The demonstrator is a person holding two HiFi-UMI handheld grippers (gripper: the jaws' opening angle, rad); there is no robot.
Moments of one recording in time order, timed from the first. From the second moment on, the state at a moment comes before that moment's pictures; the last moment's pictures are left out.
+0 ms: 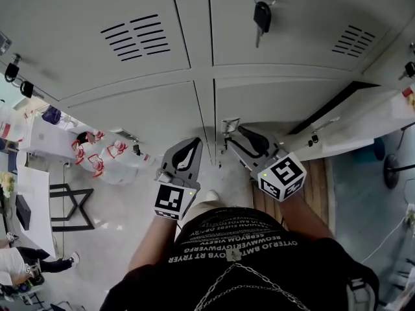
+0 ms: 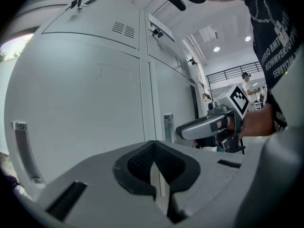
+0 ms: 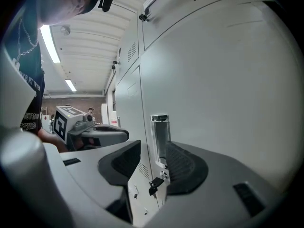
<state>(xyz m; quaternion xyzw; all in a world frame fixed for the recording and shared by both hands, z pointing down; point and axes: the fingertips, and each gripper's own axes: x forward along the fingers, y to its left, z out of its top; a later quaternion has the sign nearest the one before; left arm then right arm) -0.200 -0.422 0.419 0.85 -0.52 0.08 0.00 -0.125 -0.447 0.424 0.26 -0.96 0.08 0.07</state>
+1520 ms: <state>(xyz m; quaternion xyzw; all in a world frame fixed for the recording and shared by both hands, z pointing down) -0.152 -0.390 0.424 0.88 -0.47 0.08 0.01 -0.120 -0.383 0.422 0.27 -0.96 0.08 0.07</state>
